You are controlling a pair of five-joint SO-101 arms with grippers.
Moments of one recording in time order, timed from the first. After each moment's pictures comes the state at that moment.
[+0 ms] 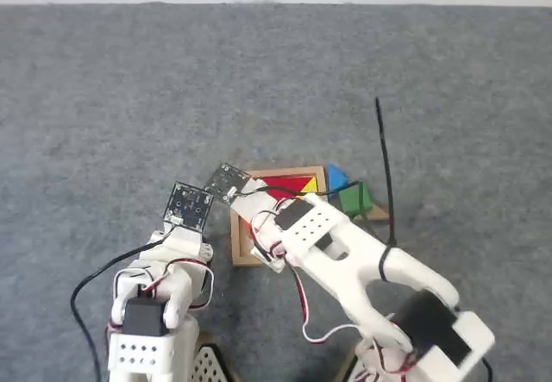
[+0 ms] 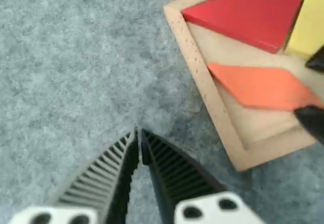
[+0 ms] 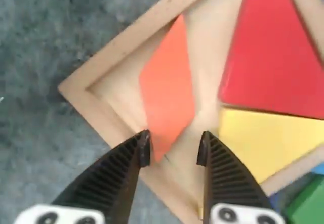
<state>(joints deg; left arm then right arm) -2.5 -103.1 97.1 72.2 -7.8 -46.2 -7.7 43.3 48.7 13.9</state>
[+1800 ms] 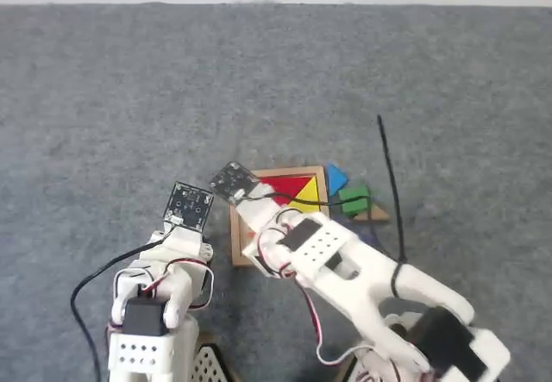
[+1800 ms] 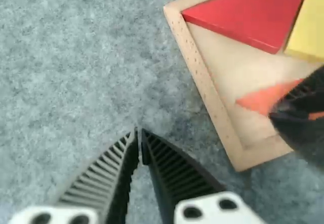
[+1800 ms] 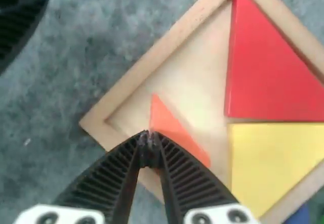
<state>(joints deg) -2.5 -103.1 97.1 72.2 -7.8 -48.2 -13.0 53.5 36.3 3.6</state>
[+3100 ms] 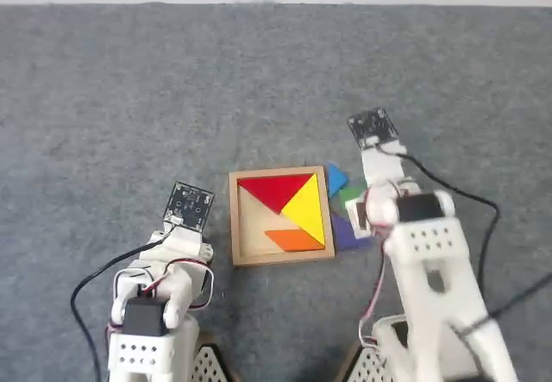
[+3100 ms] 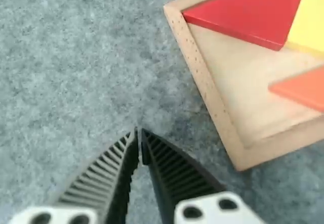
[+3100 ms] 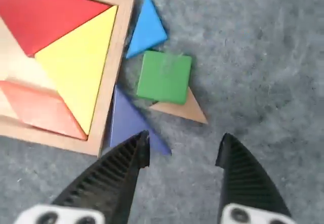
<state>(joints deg) -2.5 -103.1 97.1 72.2 -7.8 -13.1 -35.3 48.7 64.7 9.0</state>
